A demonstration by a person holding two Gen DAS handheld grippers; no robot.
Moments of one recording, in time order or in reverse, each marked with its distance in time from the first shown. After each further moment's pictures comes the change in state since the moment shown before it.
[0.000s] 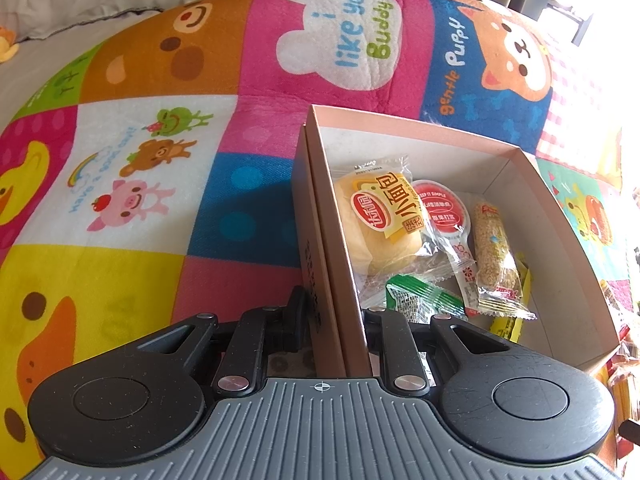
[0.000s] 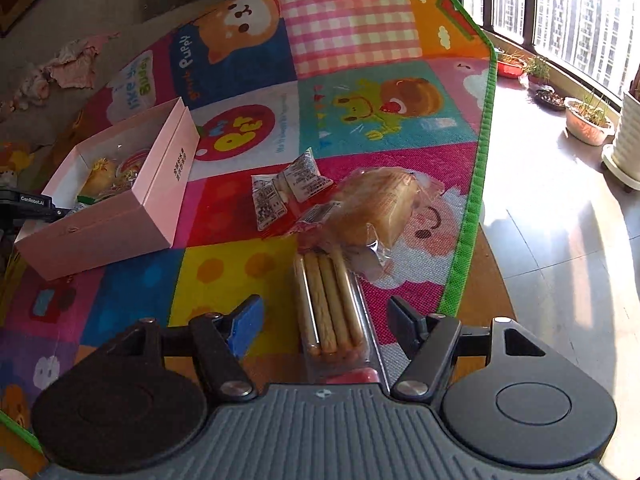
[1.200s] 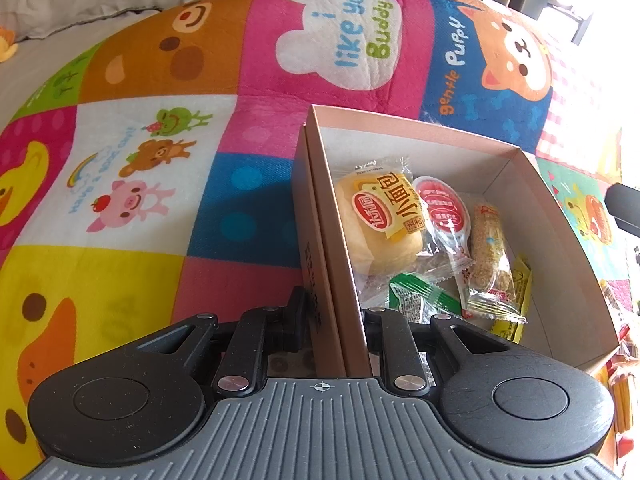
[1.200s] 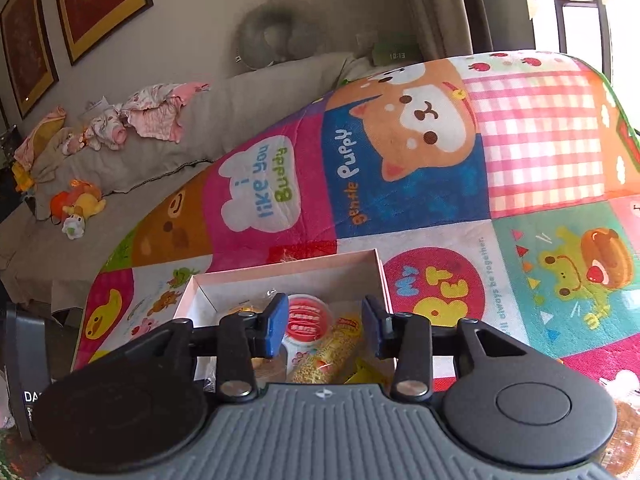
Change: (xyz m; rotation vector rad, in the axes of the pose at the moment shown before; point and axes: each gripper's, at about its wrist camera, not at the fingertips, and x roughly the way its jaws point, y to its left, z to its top) left arm 0.000 0.000 0.000 0.003 0.000 0.002; right arm 0.043 0.154 0.135 -0.057 -0.208 0.166
